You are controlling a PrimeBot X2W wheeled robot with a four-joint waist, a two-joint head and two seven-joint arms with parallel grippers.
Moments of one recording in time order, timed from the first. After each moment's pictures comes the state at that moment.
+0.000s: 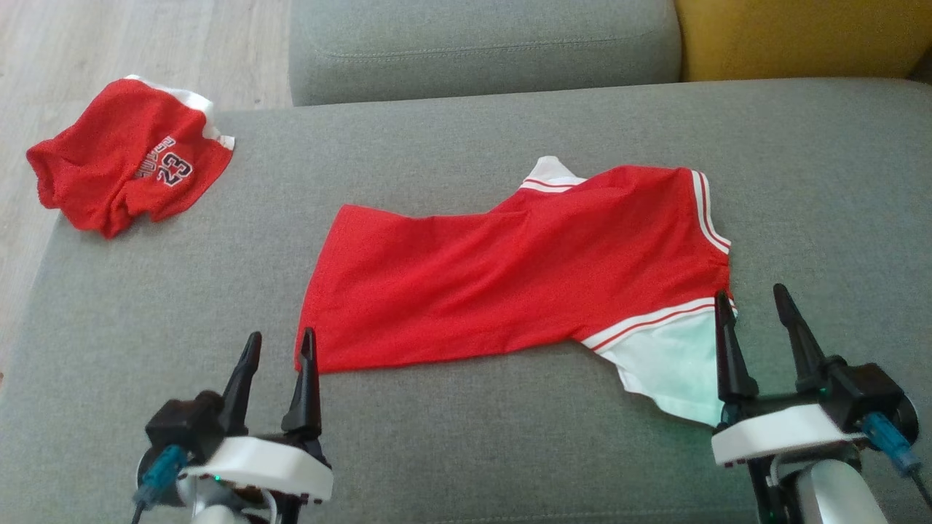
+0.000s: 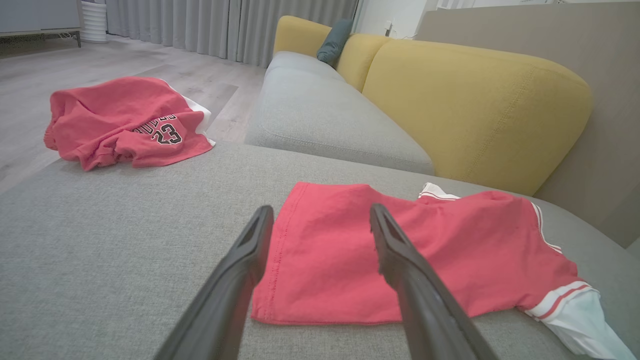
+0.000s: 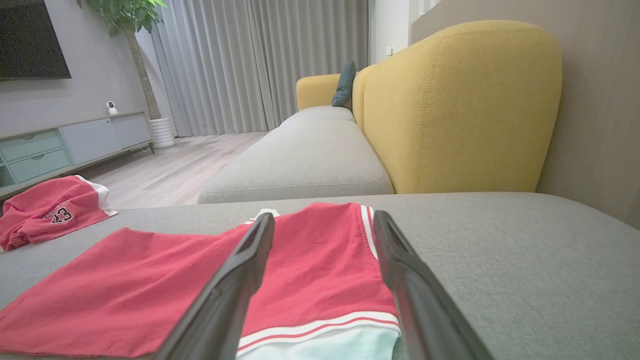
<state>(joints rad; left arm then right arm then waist) 0.04 0.05 -0.19 0.17 -0.31 -0.01 -0.25 -0.03 -0.04 0.00 0.23 0.10 0.12 -0.26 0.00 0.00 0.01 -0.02</state>
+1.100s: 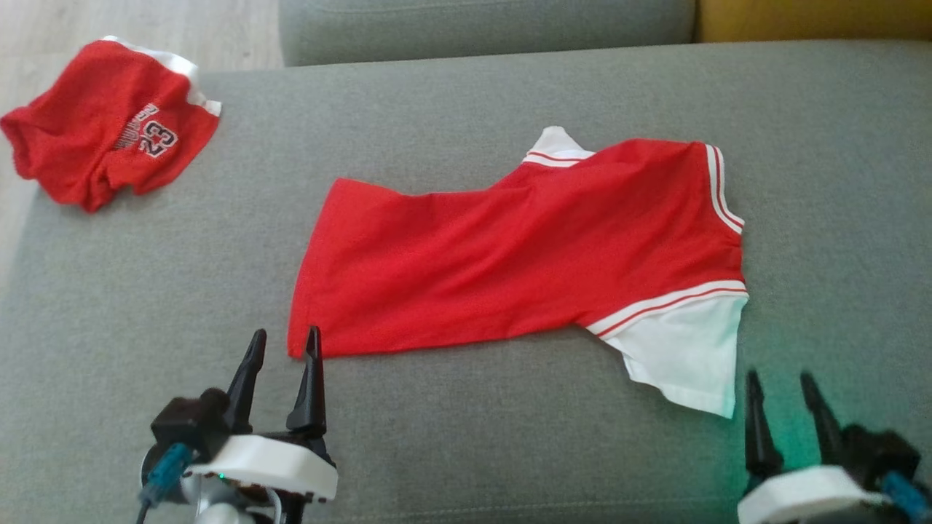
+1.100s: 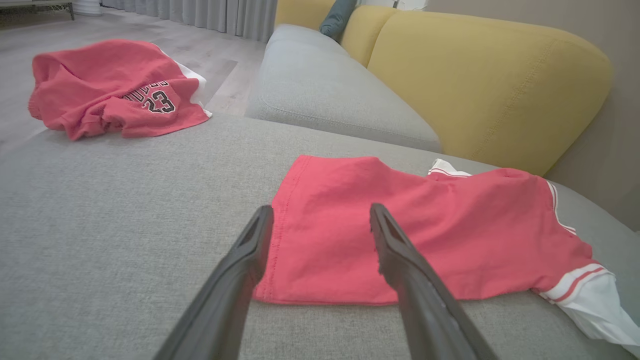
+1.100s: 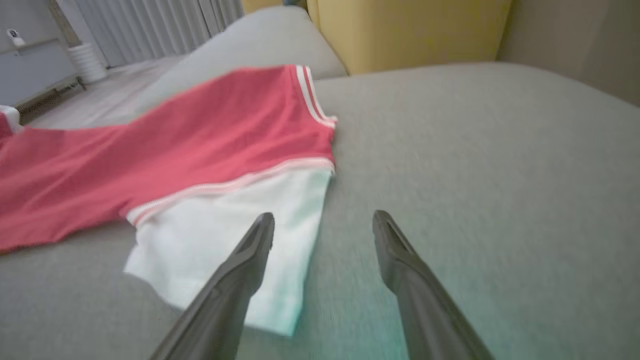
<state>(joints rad) 0.04 0.05 -0.20 0.17 -0.31 0.00 -0.25 0.07 -0.04 -0.08 0.34 0.13 0.12 -0.24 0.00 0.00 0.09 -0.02</state>
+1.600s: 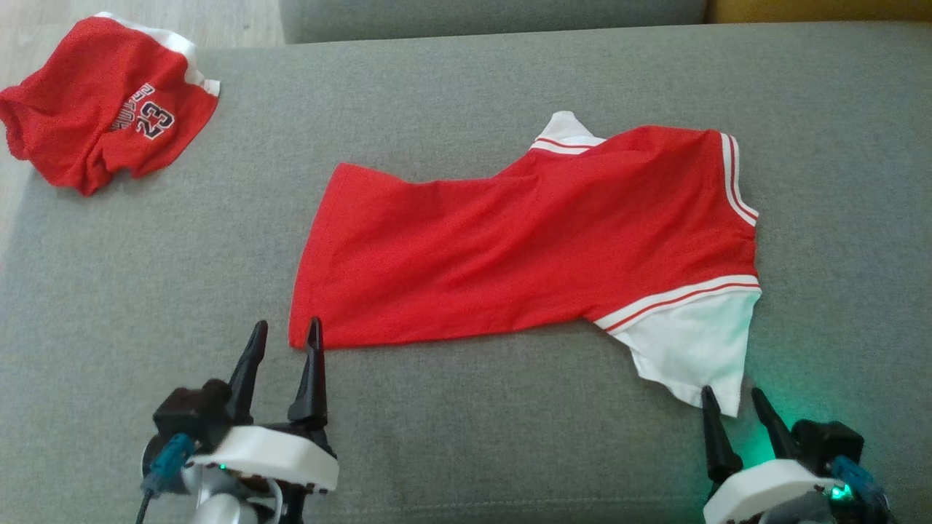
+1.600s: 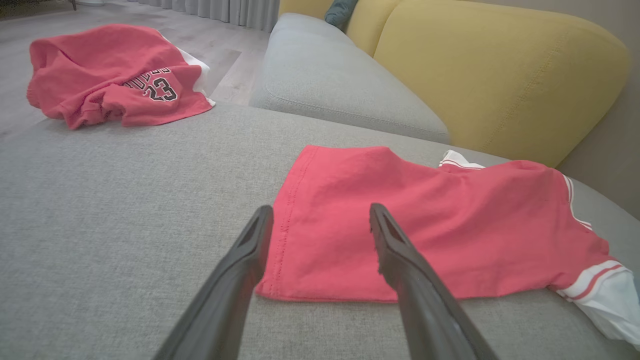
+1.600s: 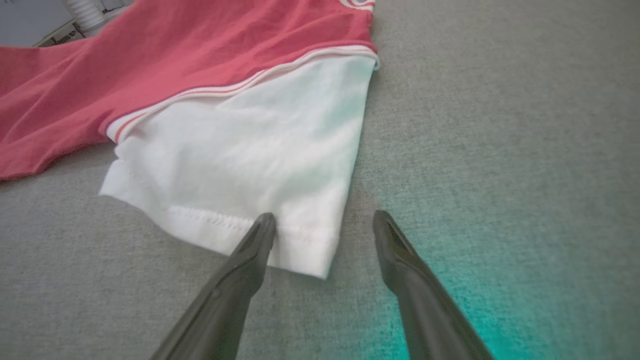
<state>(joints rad) 0.01 0.05 -0.20 0.18 -0.30 0.00 -0.25 -0.01 -0.04 -0.01 0.56 0.18 0.12 -0.22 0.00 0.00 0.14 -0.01</state>
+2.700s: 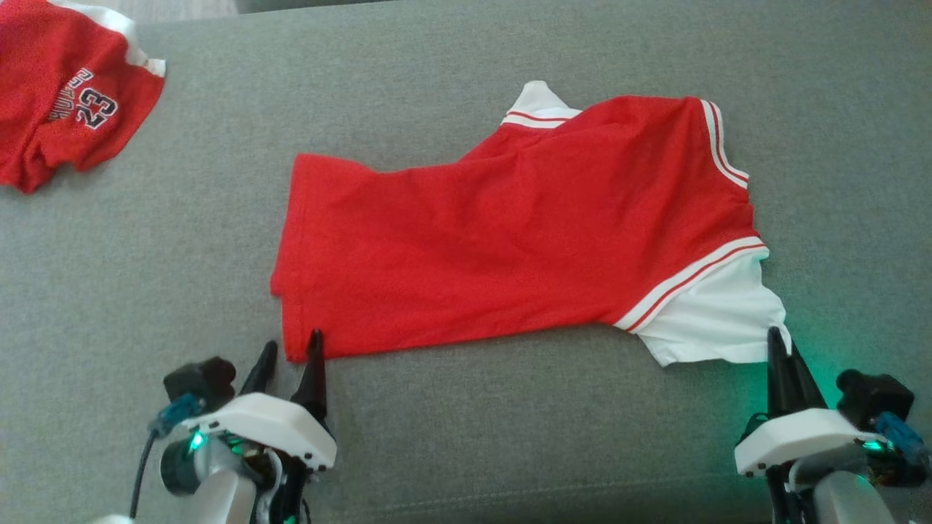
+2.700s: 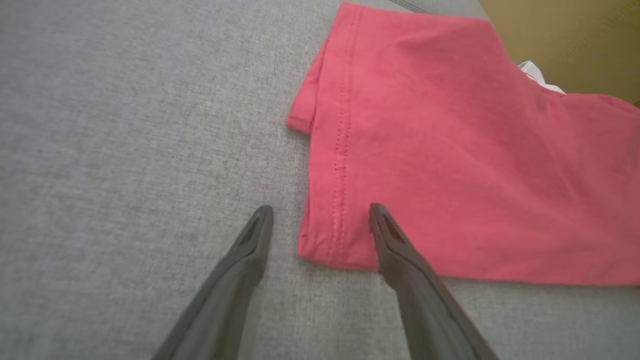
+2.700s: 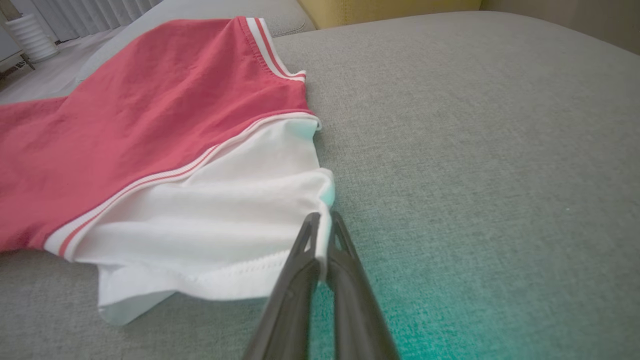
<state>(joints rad) -0.11 0.05 -0.21 0.44 -0.48 0.04 -0.12 -0.10 -0.04 -0.13 0.51 0.13 0.12 -0.22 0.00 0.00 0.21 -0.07</state>
